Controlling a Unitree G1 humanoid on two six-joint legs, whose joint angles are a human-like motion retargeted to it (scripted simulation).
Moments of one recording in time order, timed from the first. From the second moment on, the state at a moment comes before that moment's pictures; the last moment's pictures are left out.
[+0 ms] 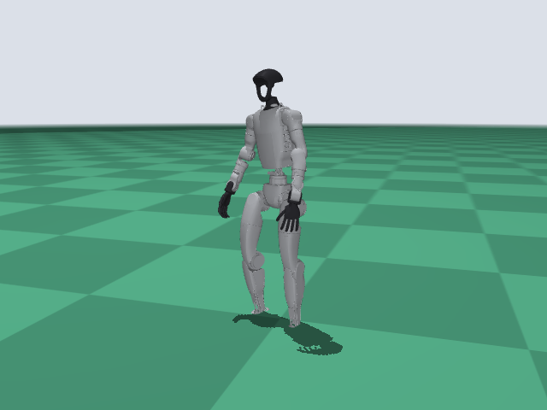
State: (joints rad) left arm -0.11 0.33 -0.64 1.25 -0.10 -0.08 -0.13; right arm -0.04 -0.49 0.50 1.02 0.21 -0.07 0.03; waist -0.14 0.06 0.09; left_leg 0.00 0.02 0.09 0.05 -0.10 -0.01; right_leg -0.13 -0.07 -0.09 0.34 -0.23 0.05
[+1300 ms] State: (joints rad) left arm -0.26 0.48 -0.09 -0.24 -1.03 -0.55 0.02; right arm -0.21 -0.51 0.12 -0.31 0.68 -0.47 -0.17; waist -0.15 0.00 0.02; left_leg -0.15 -0.07 0.12 0.44 -0.32 0.04; right_leg -0.31 -0.18 -0.02 0.76 -0.46 0.08
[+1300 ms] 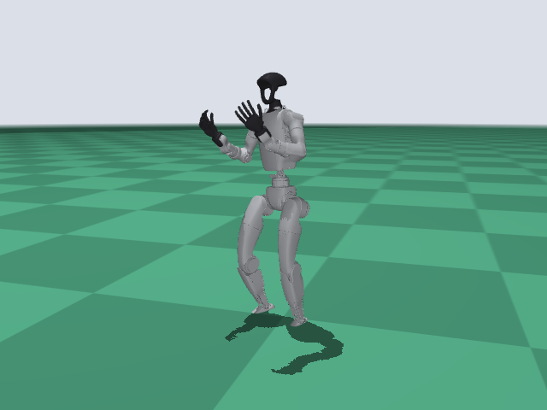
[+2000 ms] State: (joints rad) left arm -0.56 0.39 -0.32 -0.63 -1.01 -0.54 0.19; right arm -0.45 -0.39 0.33 -0.62 0.88 -0.43 -0.08; waist -0.14 0.08 -0.03; left_leg -0.25 0.02 0.13 0.59 -0.41 0.01; right_leg -0.32 -0.09 -0.03 0.66 -0.43 0.09
